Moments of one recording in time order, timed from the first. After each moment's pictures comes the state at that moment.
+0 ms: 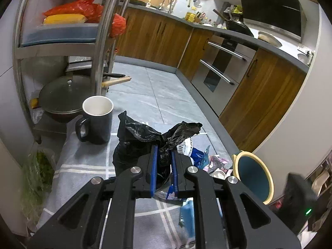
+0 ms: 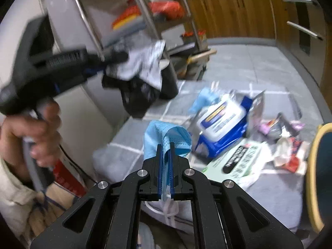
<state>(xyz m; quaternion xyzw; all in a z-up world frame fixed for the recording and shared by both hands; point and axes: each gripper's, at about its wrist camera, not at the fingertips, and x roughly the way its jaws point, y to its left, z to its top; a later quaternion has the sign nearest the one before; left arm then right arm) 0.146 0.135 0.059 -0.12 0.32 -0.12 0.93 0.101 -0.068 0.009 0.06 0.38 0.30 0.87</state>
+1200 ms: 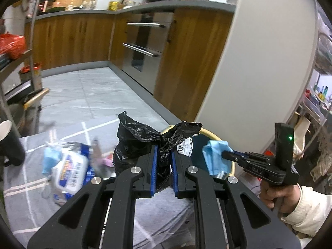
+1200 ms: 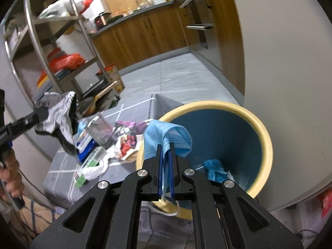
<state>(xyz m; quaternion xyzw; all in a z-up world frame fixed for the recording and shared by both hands) 0.121 -0.086 0.053 -0.01 0.32 -0.32 0.89 0.062 -0.346 -0.015 0.14 0.34 0.06 0.93</state>
